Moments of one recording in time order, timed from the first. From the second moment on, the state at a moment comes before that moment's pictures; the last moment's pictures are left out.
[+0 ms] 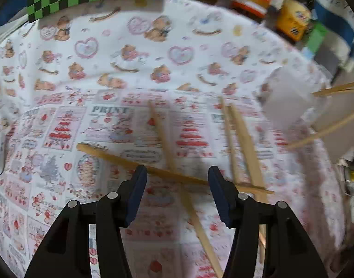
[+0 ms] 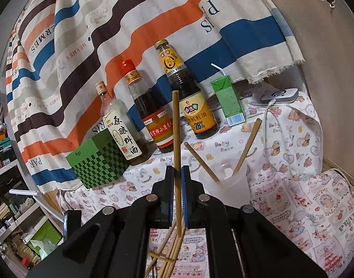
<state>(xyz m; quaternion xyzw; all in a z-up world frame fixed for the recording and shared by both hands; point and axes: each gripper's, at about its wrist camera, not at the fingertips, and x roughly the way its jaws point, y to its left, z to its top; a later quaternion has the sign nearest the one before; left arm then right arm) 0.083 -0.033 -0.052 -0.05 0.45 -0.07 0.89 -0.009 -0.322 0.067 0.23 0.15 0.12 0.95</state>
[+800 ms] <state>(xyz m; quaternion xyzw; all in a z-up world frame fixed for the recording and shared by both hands) 0.082 0.007 -0.045 -0.10 0.46 -0.06 0.88 -0.009 -0.323 0.067 0.23 0.15 0.11 0.95</state>
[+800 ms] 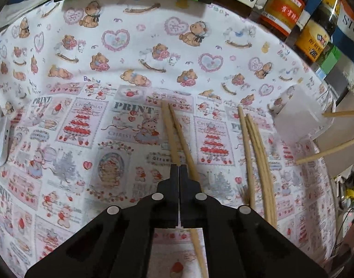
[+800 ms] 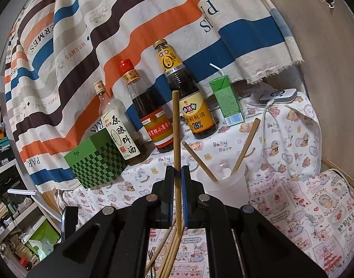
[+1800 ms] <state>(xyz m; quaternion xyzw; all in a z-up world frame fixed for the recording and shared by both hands) 0.067 -0.047 -0.058 0.01 0.52 -0.01 0.86 -0.010 -0.328 0.071 0.24 0.15 0.11 0.95</state>
